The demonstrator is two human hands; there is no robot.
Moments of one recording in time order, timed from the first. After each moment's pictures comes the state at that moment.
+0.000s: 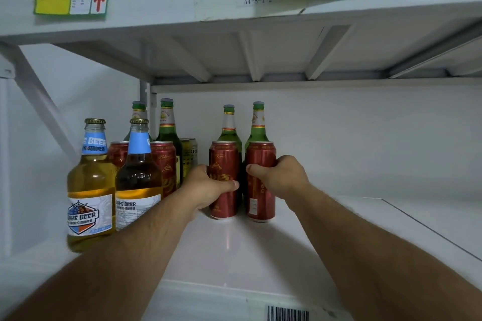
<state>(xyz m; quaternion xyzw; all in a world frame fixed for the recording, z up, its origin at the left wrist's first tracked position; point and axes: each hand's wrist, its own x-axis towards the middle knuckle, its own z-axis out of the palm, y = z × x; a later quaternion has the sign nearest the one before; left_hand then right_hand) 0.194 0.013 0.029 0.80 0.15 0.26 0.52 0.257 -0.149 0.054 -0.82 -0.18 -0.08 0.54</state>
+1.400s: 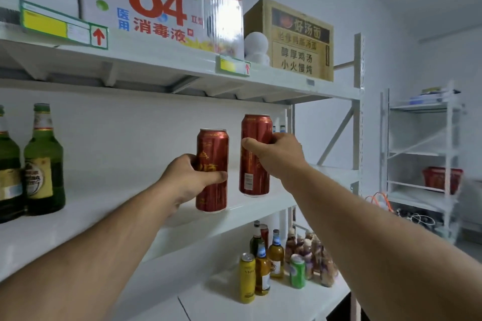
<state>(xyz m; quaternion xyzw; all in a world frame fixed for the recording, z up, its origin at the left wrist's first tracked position) 0.112 -0.309 0.048 0.81 -0.19 0.09 0.55 0.046 -0.497 0.081 -0.78 0.06 -0.35 0.51</state>
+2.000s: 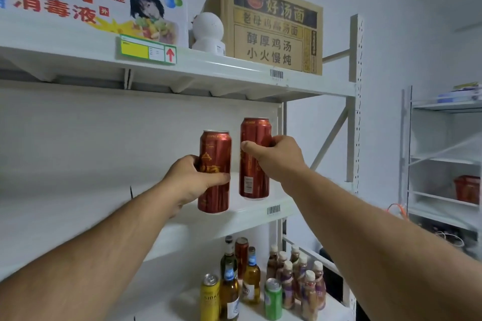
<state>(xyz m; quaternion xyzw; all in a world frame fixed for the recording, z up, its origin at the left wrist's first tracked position) 0.154 -0.504 0.054 0.81 -0.15 0.10 0.55 0.113 -0.692 0.084 -0.79 0.01 -0.31 0.53</state>
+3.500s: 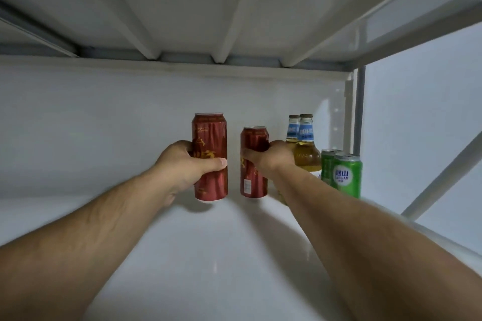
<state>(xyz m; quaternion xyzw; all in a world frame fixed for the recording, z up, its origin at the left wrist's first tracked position) 0.430 -0.628 0.060 0.79 0.00 0.22 0.57 0.515 -0.803 0.065 -0.84 -0.05 -0.17 0.52</state>
